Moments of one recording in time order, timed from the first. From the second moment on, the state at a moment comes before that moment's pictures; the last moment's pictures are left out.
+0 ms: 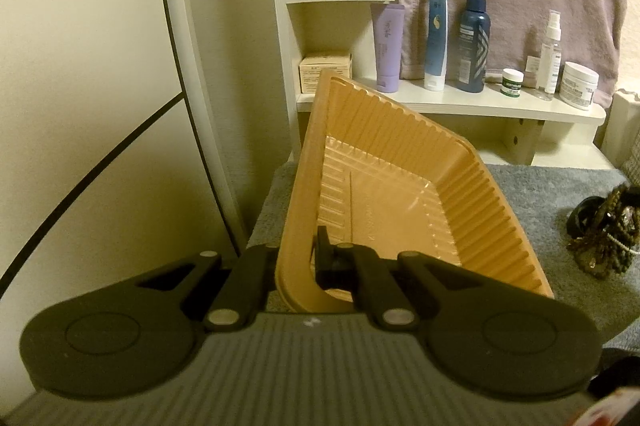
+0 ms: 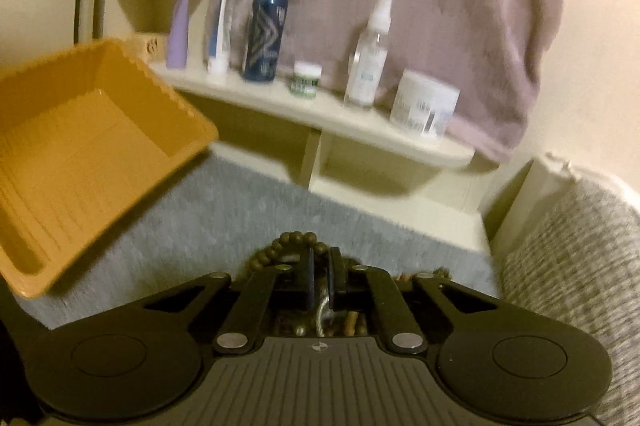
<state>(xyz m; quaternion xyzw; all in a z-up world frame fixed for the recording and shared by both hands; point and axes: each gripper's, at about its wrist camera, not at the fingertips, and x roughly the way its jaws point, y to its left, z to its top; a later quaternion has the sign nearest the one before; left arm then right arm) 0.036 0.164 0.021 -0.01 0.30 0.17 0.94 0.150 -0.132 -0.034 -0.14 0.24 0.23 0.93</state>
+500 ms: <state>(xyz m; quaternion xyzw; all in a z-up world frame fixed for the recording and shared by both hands) 0.035 0.164 0.021 -0.01 0.30 0.17 0.94 0.140 -0.126 0.010 -0.13 0.19 0.25 0.94</state>
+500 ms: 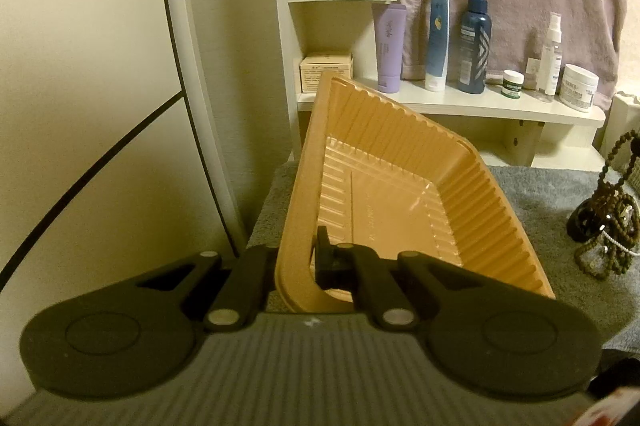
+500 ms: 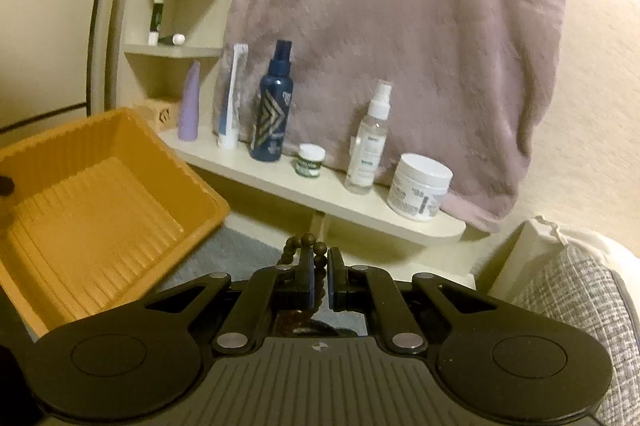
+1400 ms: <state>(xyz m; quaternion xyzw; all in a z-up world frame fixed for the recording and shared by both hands) 0.034 0.167 0.019 -0.02 0.30 0.17 0.94 0.151 -0.109 -0.003 -0.09 0.26 0.30 0.91</state>
